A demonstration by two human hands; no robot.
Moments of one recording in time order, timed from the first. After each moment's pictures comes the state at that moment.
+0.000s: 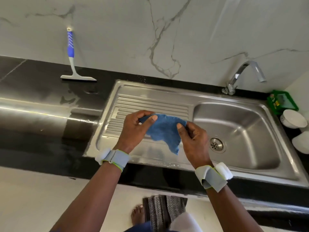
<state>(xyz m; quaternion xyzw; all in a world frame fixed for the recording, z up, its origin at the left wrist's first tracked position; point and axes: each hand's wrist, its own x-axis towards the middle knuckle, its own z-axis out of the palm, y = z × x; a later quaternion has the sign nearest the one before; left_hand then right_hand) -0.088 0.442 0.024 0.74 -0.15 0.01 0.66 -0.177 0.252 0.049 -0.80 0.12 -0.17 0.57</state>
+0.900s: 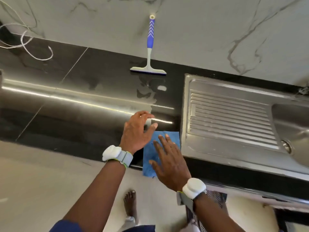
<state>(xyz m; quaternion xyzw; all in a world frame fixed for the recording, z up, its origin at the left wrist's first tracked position) -0.013 0.805 -0.052 0.91 -0.14 0.04 0.38 -0.131 0.645 -0.073 -0.98 -0.10 -0.01 0.15</state>
